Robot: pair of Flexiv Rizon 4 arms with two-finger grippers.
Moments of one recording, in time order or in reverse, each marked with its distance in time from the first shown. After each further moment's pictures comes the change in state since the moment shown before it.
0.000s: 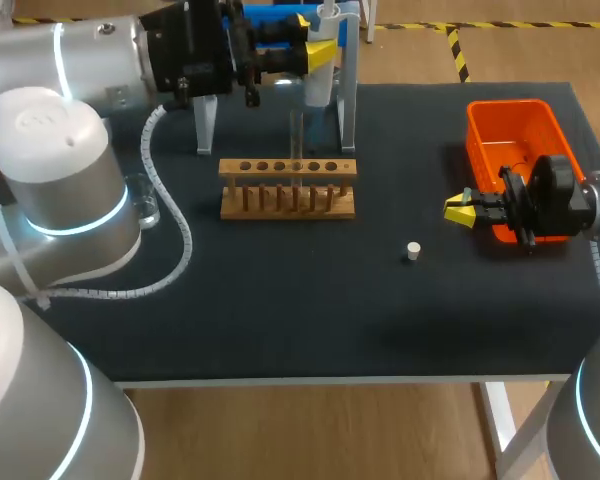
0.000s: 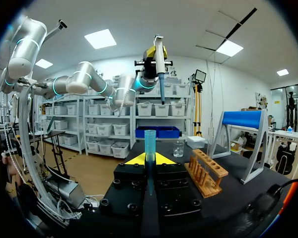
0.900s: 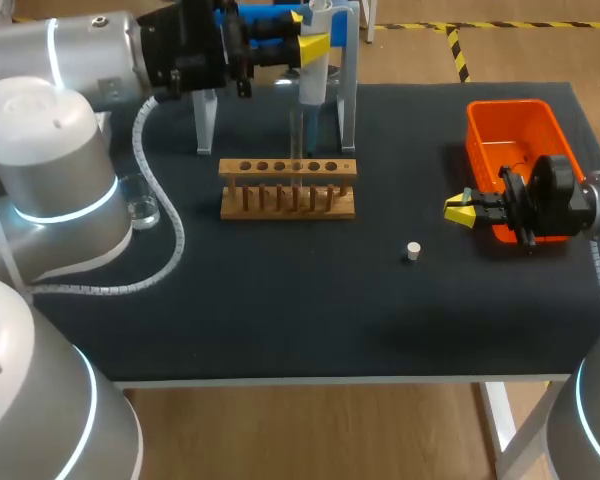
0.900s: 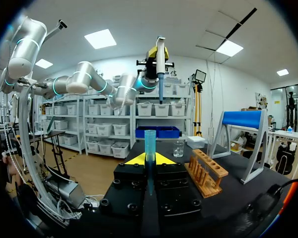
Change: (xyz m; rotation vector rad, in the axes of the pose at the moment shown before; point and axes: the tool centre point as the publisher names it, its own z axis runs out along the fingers) left arm -0.007 -0.003 -0.007 0.005 0.008 -0.068; right arm 0.000 0.000 0.000 0.000 0.000 0.000
